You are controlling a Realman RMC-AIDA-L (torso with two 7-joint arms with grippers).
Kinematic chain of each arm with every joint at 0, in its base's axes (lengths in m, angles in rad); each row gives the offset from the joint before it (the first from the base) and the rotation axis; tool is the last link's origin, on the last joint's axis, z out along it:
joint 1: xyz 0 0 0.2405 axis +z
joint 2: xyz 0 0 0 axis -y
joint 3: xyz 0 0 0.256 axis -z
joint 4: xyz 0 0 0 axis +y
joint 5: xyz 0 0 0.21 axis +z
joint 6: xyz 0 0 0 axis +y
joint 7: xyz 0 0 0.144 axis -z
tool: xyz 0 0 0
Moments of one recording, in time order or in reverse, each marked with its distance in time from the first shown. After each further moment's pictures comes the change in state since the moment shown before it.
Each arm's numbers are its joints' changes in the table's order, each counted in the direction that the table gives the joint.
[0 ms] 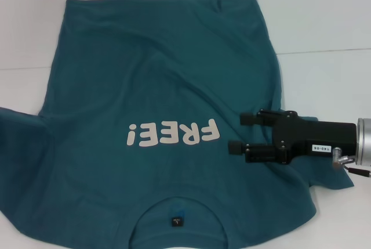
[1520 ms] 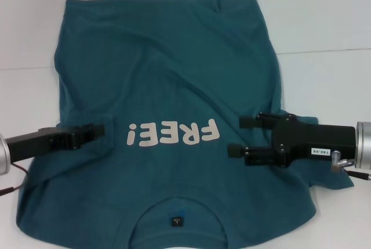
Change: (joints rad) left arm -0.089 0.046 -0.119 -0.156 -0.072 0.160 0.053; right arm -0.003 -0.001 0.001 0.012 0.000 0.001 0.012
